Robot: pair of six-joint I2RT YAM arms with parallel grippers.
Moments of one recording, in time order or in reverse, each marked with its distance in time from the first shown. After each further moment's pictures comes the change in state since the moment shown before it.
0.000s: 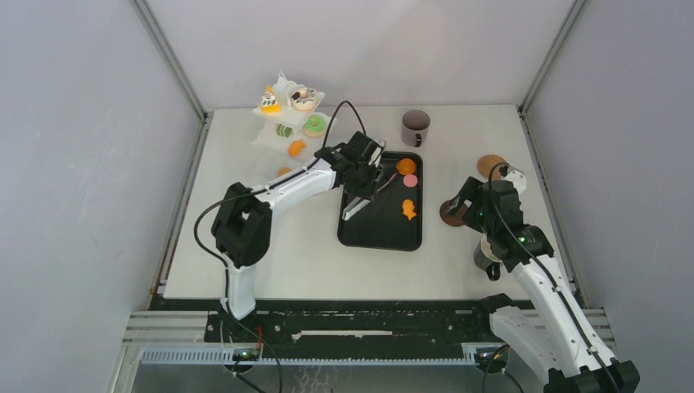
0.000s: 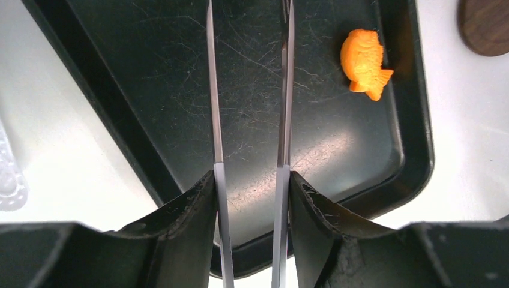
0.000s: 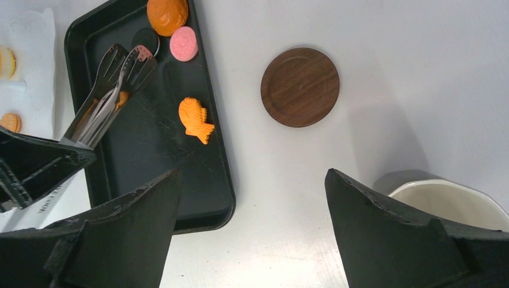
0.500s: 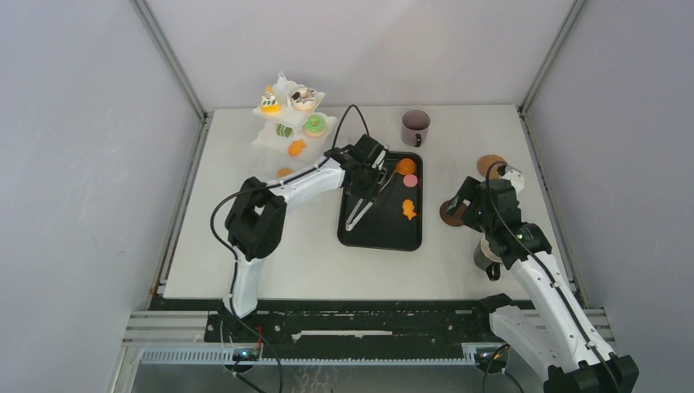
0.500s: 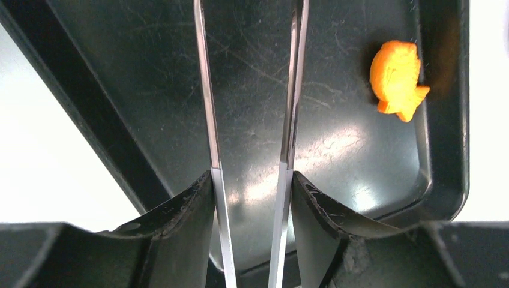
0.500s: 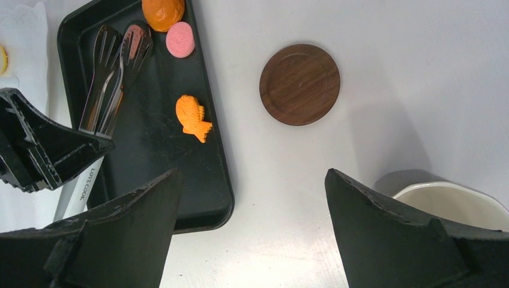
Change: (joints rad) left arm -0.001 0.113 0.041 -0.009 -0.023 0.003; right arm 0.000 0.025 0.000 0.003 -0.005 0.000
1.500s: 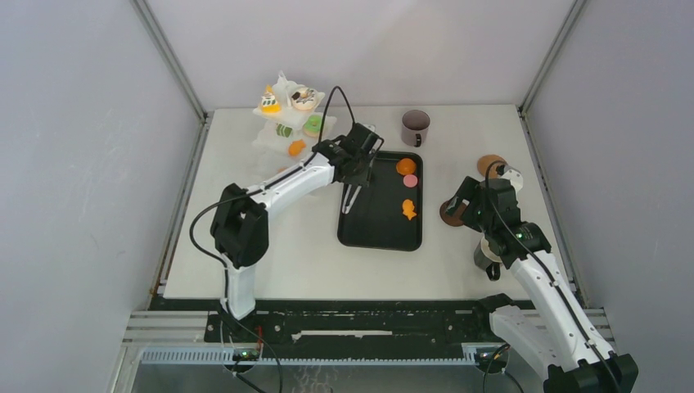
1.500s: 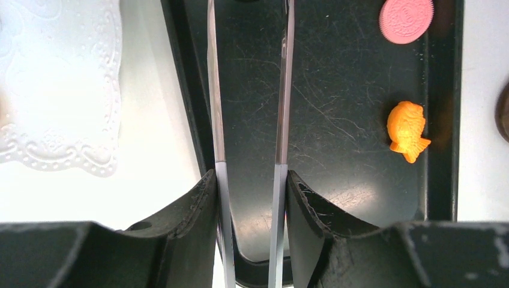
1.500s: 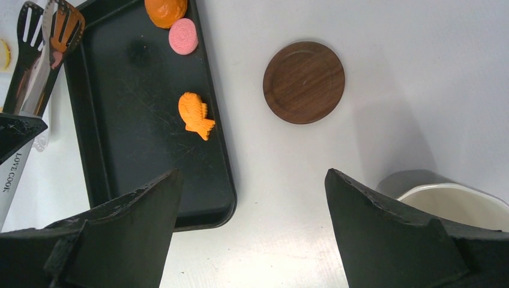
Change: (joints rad) left arm 0.000 -0.104 0.047 -0.044 -0.240 -0.092; right arm 0.000 0.006 0.000 0.005 -0.015 0.000
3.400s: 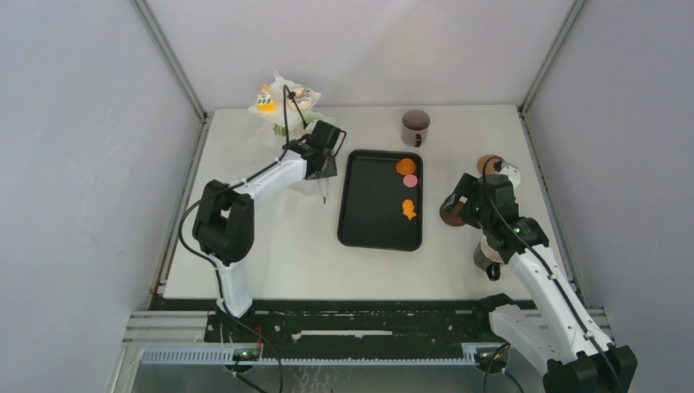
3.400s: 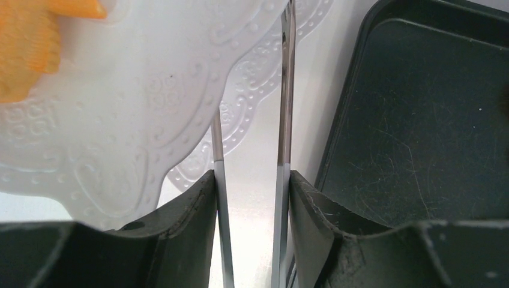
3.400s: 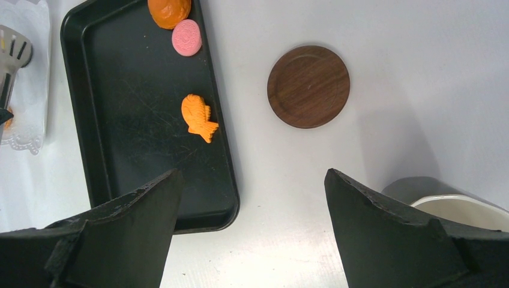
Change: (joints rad) left arm 0.209 -0.061 -0.200 0.128 -0.129 -0.166; right arm 0.005 0.043 0.023 0.013 -0.006 -0.011
